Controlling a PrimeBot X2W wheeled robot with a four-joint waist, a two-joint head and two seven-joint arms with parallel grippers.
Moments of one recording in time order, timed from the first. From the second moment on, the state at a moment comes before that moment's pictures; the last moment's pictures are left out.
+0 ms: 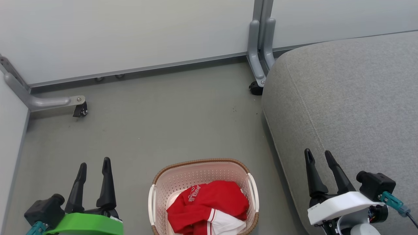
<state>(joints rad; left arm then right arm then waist) 0.05 0.08 -0.01 0.09 -0.51 -0.13 -0.18 0.02 -0.04 0.07 0.13 0.44 0.13 -0.18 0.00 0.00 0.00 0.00</state>
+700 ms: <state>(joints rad) 0.08 0.11 -0.05 0.07 -0.36 -0.13 -0.22 0.04 -0.05 0.08 0.11 0.29 0.13 -0.22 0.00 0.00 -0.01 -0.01</state>
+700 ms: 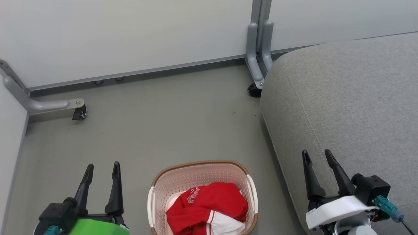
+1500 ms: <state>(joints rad) 0.09 0.11 -0.07 0.05 -0.21 -0.13 -0.26 0.05 -0.05 0.10 0.09 0.14 0.13 -0.26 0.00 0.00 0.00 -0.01</state>
